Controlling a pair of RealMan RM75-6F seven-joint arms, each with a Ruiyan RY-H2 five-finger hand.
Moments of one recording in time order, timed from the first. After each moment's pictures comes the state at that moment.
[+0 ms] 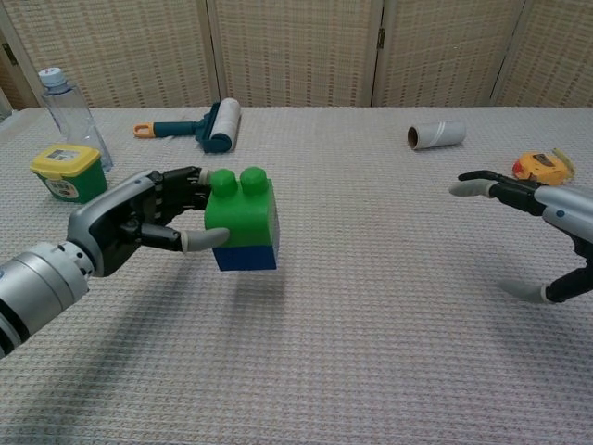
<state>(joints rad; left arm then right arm) -0.52 -1.79 -0.16 -1.33 1.41 1.13 -0.76 0.39 -1.49 0.00 -1.36 -1.64 1.20 0.15</state>
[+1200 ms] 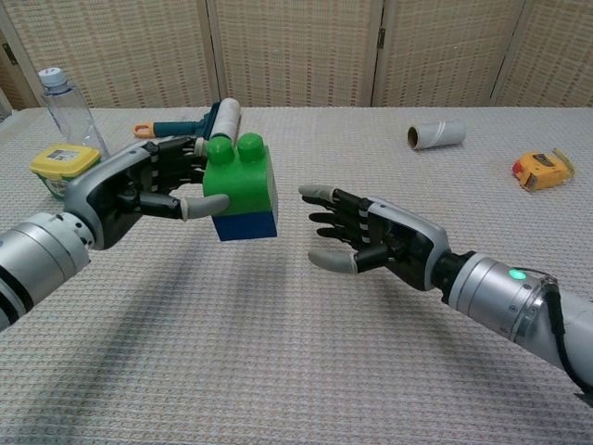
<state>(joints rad) -0.53 -1.78 -0.21 -1.39 1.37 1.13 -0.69 0.70 -1.92 0.03 -0.92 -1.63 1.07 1.33</state>
